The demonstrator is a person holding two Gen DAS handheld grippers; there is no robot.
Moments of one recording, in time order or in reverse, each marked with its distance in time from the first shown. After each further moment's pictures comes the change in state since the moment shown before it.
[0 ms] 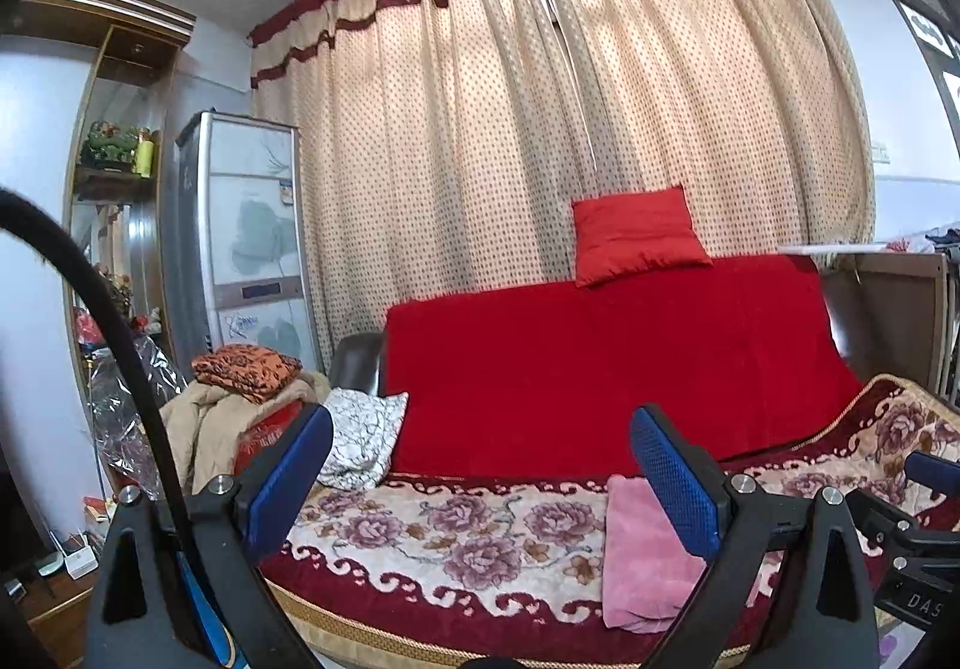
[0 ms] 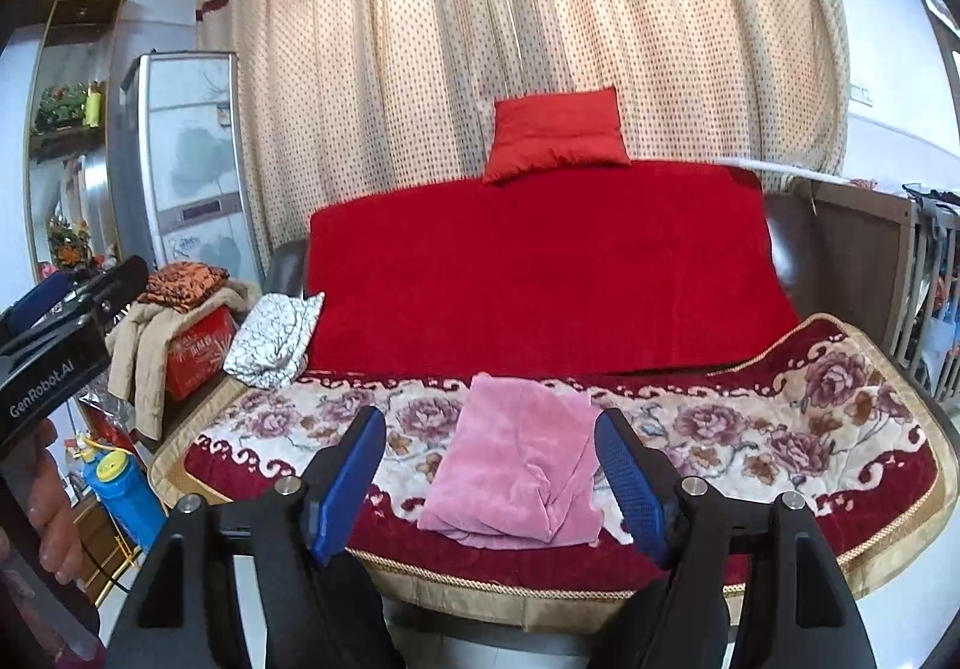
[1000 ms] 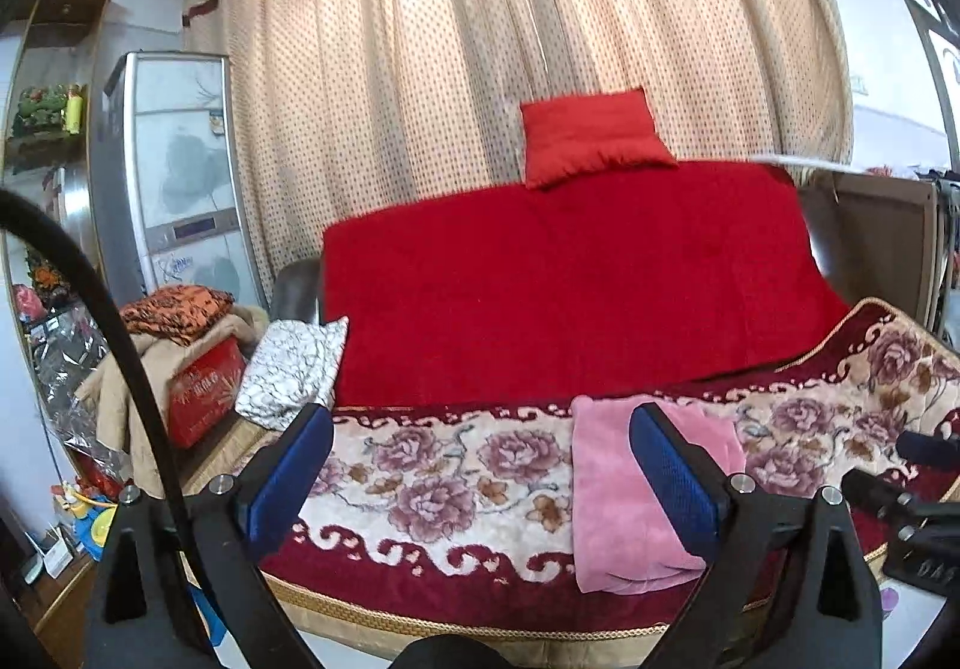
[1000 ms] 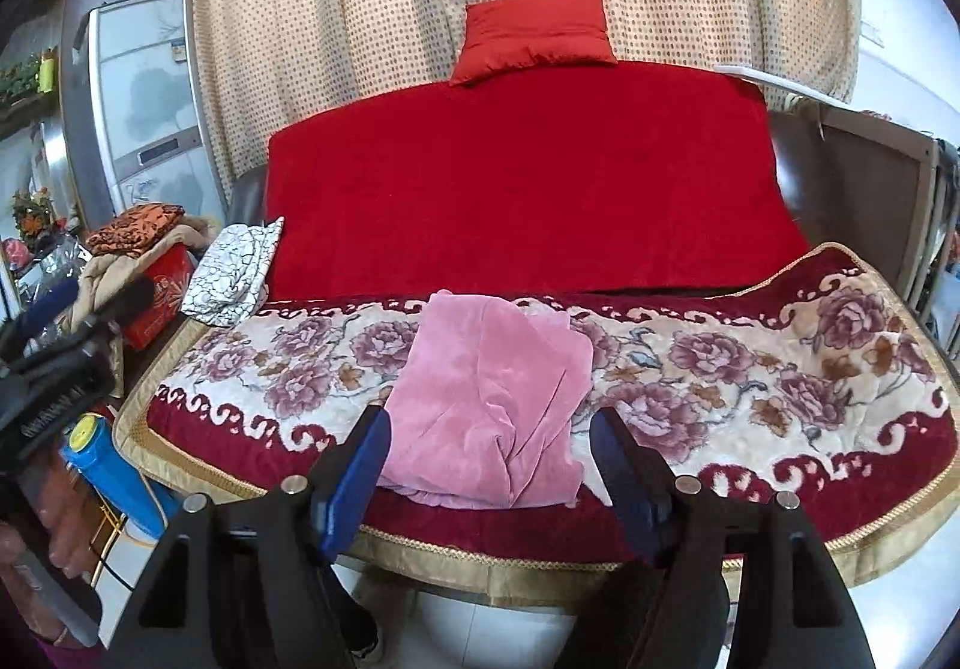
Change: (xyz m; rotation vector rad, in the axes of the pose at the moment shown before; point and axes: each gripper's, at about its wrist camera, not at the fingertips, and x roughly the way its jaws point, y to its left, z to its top) left arm 0.093 -0.046 -0.052 0.055 0.196 -0.105; right arm 0.098 -0.042 -0.030 0.022 0.218 -0.034
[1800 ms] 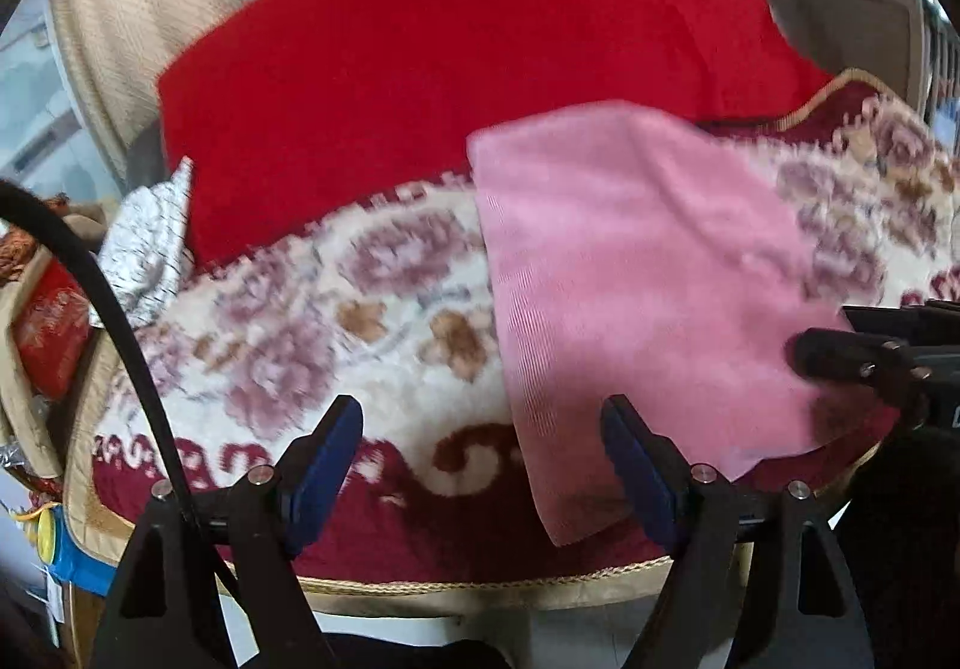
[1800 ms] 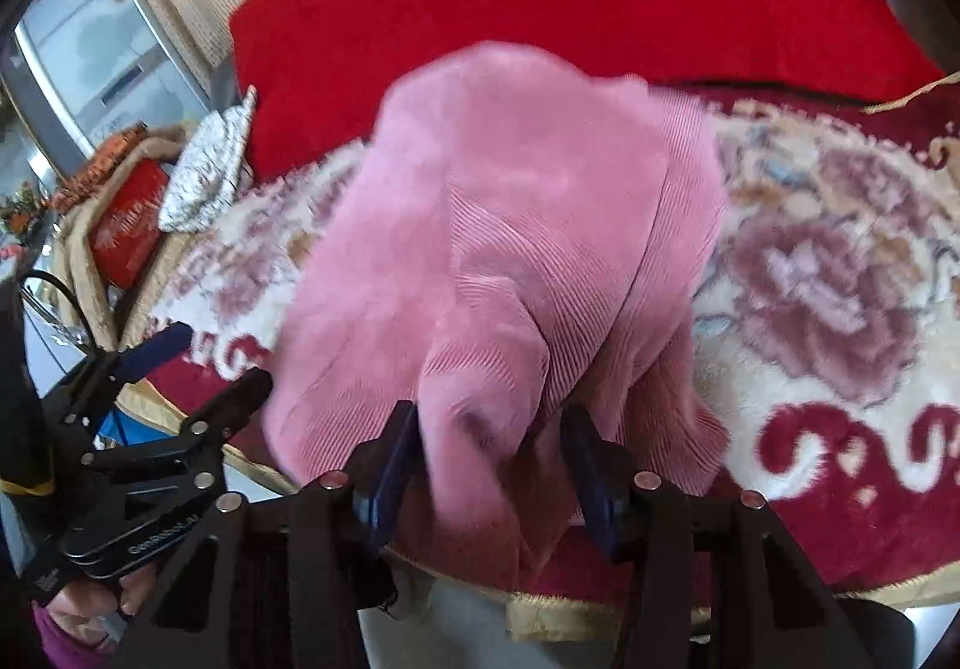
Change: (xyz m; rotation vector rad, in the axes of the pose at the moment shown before) left arm 0.204 -0.075 -0.129 0.178 0.454 -0.204; right arm 0.239 -0.037 -0.059 0.107 0.370 0.182
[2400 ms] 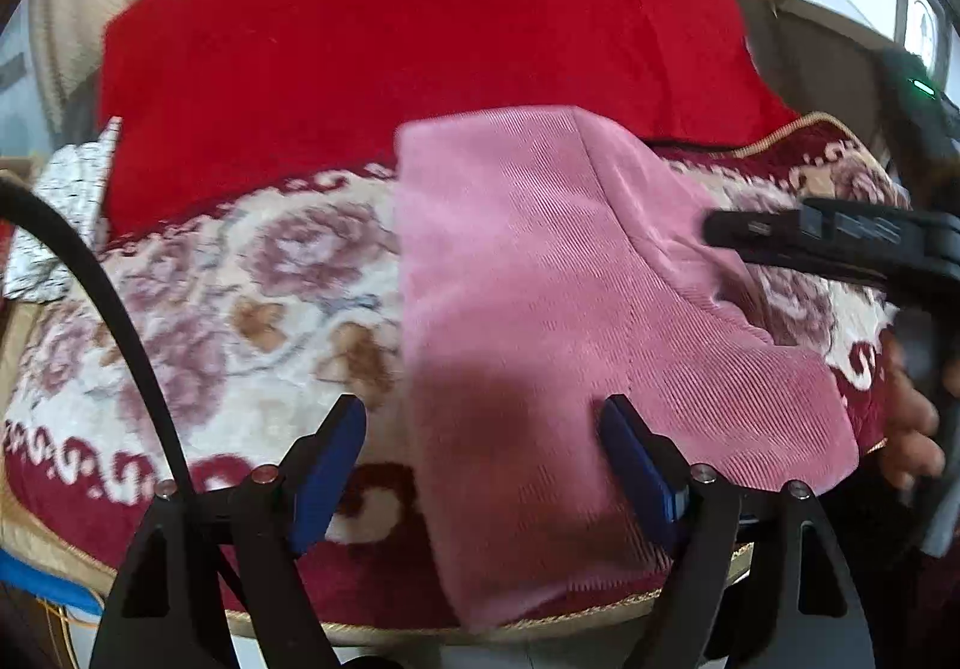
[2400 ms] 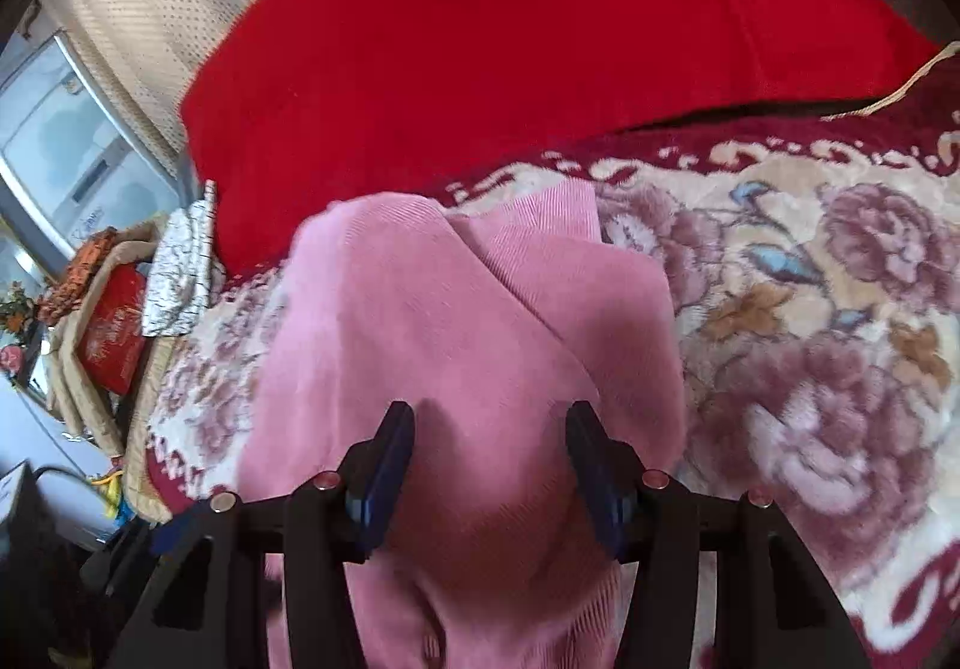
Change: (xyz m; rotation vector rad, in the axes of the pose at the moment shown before) left arm 0.039 -0.005 0.012 -0.090 0.031 -0.211; right arm 0.032 -0.061 0.077 0.129 -0.081 0.032
